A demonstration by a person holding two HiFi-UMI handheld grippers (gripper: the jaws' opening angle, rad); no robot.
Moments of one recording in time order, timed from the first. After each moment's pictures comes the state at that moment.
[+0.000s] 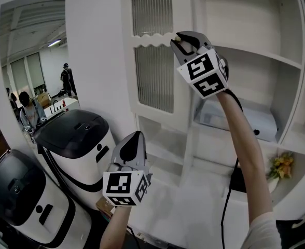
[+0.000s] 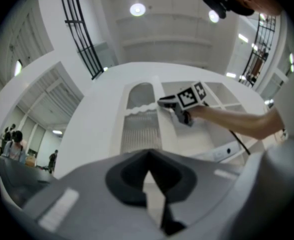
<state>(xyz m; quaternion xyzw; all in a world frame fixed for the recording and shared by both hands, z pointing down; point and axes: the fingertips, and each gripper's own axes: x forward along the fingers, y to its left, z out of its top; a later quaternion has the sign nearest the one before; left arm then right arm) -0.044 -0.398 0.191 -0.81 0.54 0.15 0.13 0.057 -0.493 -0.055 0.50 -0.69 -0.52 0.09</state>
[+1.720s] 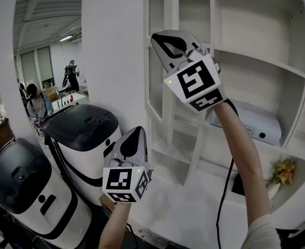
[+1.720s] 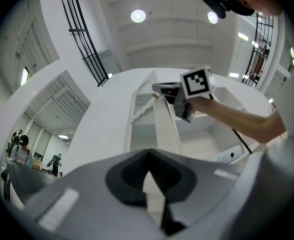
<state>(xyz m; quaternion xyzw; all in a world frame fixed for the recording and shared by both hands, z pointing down) -0.090 -0.368 0.180 -0.79 0.57 0.17 0.15 -0.067 -0.381 -0.054 0.37 -0.72 -0.58 0.01</state>
